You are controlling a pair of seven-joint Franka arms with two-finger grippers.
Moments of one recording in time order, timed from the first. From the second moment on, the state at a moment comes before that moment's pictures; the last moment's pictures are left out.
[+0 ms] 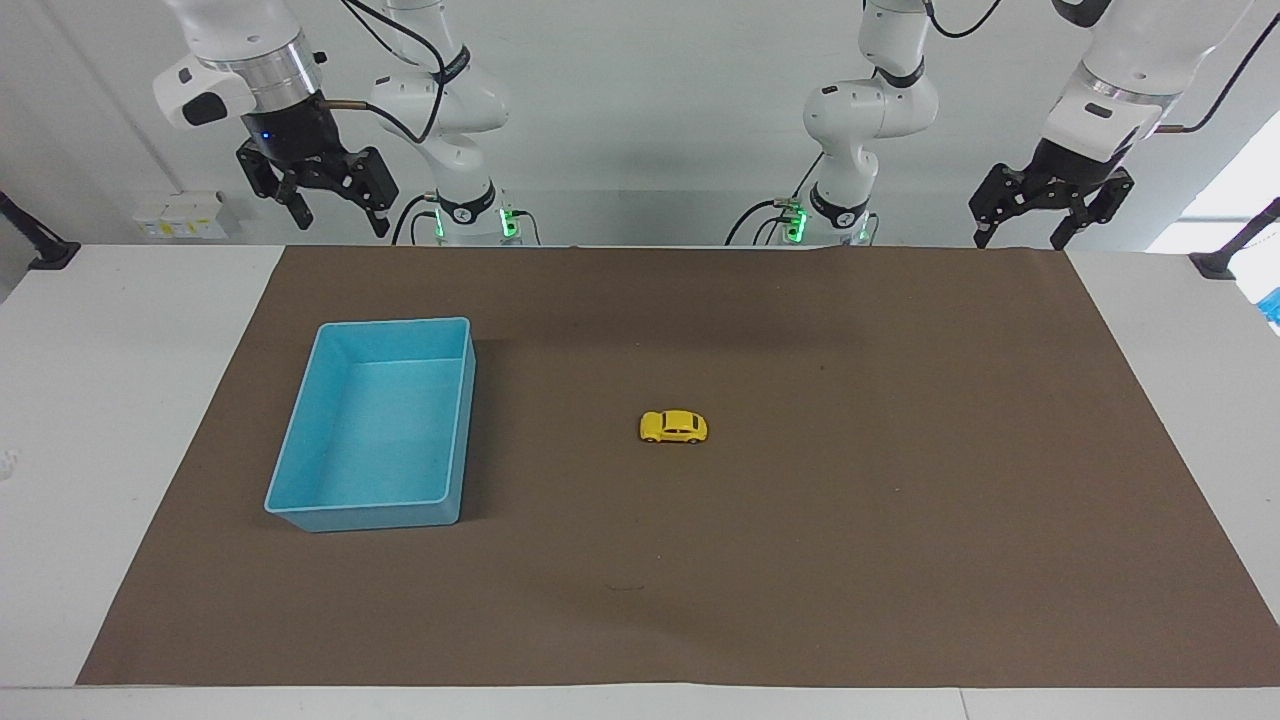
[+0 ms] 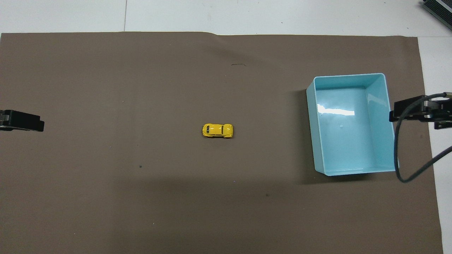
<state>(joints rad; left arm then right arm) 0.09 -0.09 -0.14 -1.59 -0.02 1.53 0.04 0.06 -0.03 -0.02 -1.47 0.02 1.46 0.22</state>
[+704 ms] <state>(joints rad) 0.09 -0.09 -0.13 -1.61 -0.02 1.53 -0.05 0.06 -0.03 -0.02 -1.47 0.02 1.46 0.22</state>
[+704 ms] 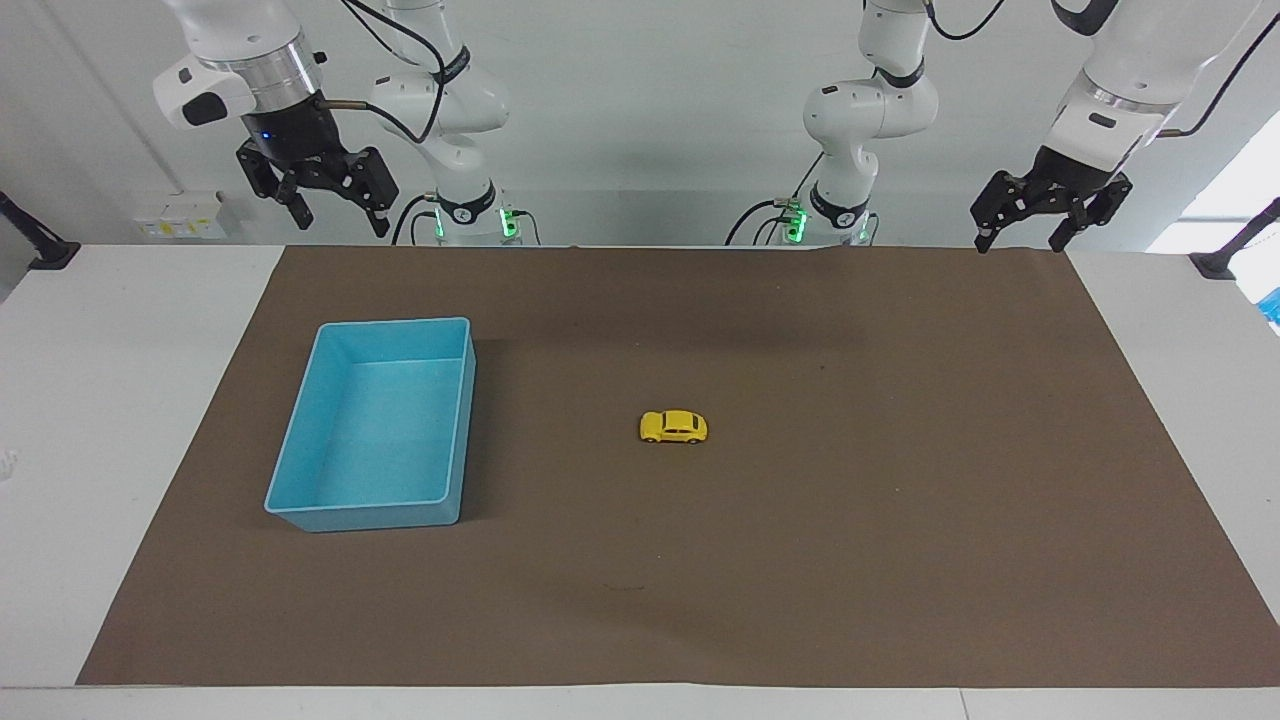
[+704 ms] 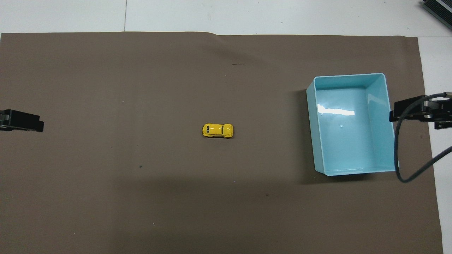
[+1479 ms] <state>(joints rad) 0.06 -0.08 -0.16 -1.67 -0.02 1.55 -0.54 0.06 -0.03 -0.02 -1.47 0.02 1.46 0.22</state>
